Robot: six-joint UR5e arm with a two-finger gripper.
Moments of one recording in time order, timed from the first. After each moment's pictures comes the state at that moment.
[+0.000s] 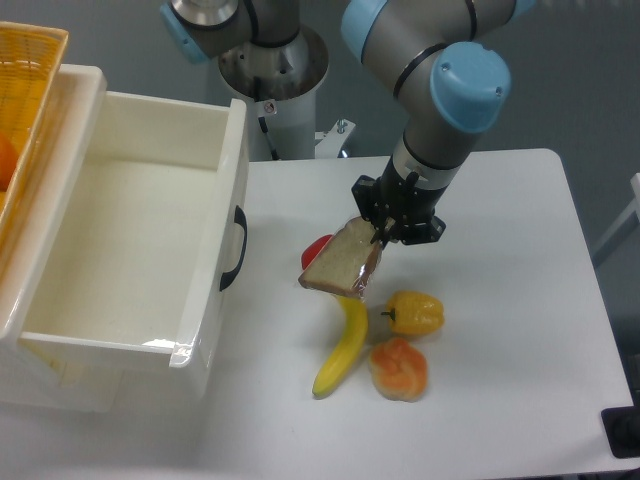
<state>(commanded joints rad) 2.64 -1.81 -1.51 -1.45 1.39 1.16</state>
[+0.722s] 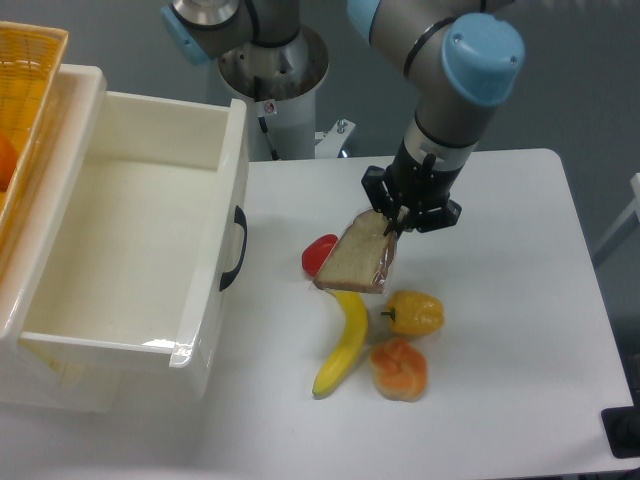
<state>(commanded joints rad) 2.64 -1.75 -1.49 -1.48 1.39 0.95</state>
